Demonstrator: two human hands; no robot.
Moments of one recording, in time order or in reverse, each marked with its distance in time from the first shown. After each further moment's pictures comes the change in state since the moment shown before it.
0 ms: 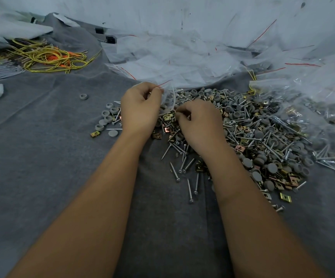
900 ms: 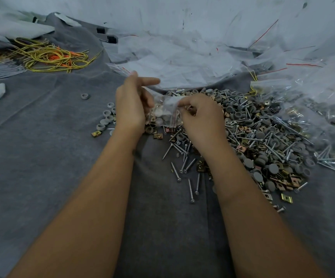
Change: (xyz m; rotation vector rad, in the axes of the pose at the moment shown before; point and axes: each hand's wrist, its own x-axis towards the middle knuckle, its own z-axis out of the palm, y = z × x) left_hand 0.003 0.014 -0.015 -0.338 -0.052 -0.210; right_hand 0.001 -0.002 0.000 0.319 0.112 0.037
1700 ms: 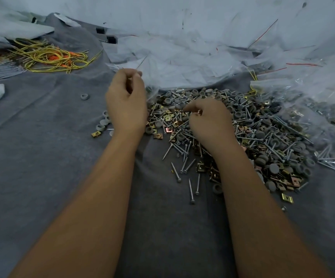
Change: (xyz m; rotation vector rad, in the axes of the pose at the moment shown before) left_hand 0.000 -0.007 -0.003 0.256 0.259 0.374; right_hand 0.003 0.004 -0.015 -0.226 -0.121 0.106
